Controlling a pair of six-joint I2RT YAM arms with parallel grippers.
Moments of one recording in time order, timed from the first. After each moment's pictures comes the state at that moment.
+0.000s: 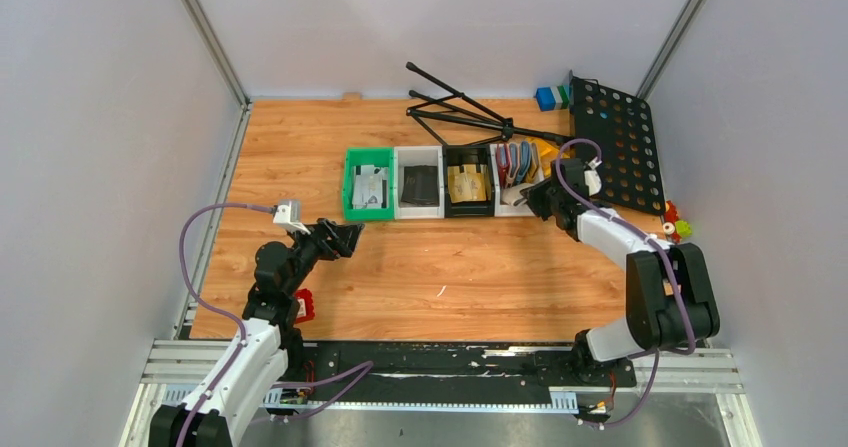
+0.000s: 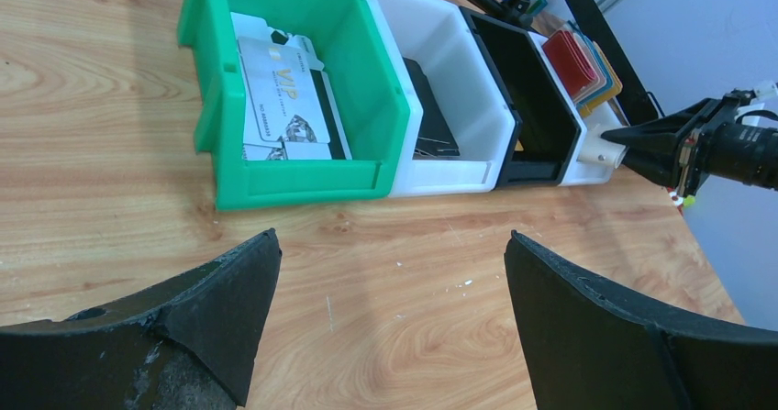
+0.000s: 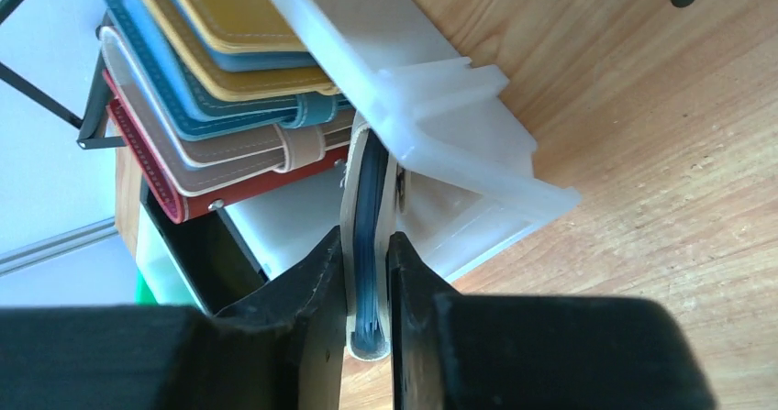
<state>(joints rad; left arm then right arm) -0.16 0.61 0.09 0.45 0.26 -0.55 0.19 1.47 0.76 -0.02 0.07 1.19</state>
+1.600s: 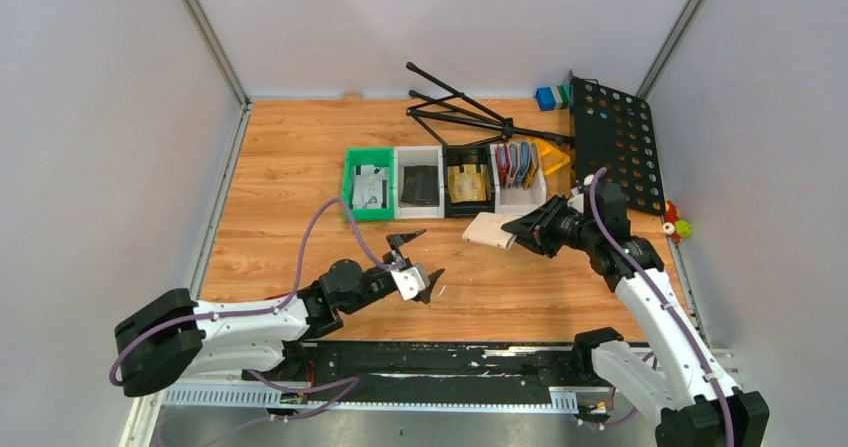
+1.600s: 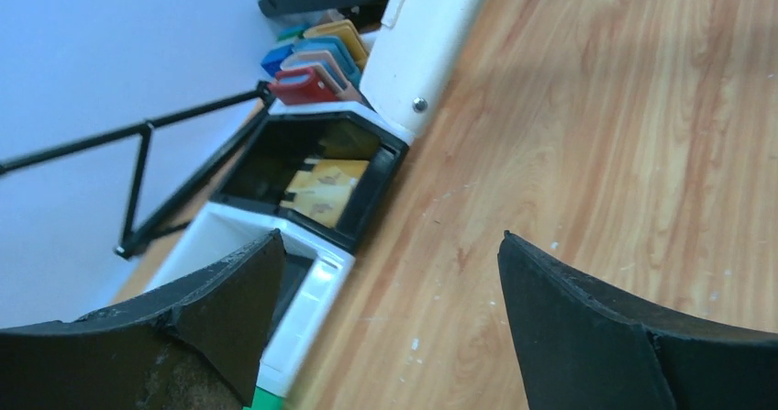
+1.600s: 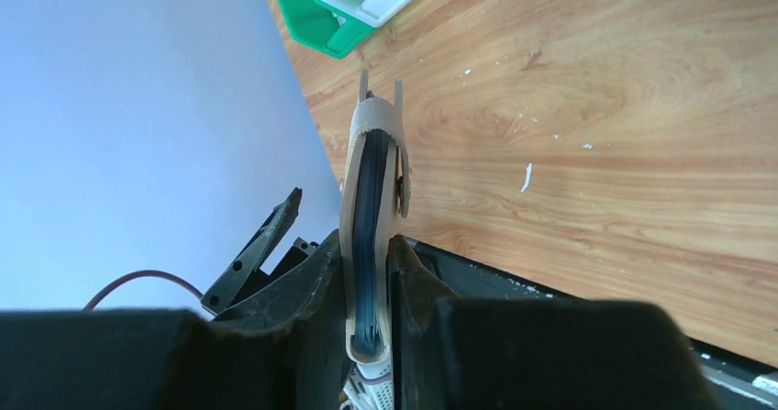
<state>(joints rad) -1.08 1.02 0.24 0.78 -0.04 0.46 0.21 0.87 0.72 -0.50 -0.53 1.14</state>
